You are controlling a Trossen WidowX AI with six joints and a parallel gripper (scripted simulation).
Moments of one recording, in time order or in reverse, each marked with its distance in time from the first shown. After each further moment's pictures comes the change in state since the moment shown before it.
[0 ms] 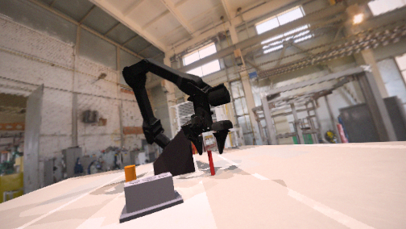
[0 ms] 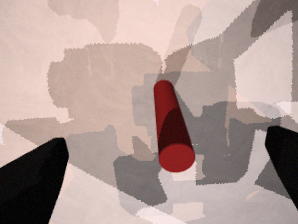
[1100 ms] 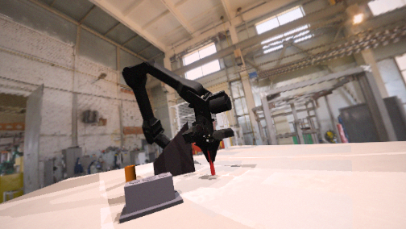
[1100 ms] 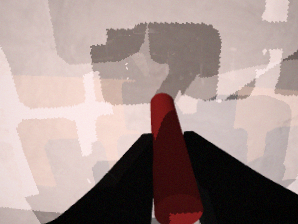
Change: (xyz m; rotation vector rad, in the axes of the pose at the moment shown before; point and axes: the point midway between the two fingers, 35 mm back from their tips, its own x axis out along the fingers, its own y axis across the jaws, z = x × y) arm 0.026 -0.002 0.000 -0.001 -0.004 -0.003
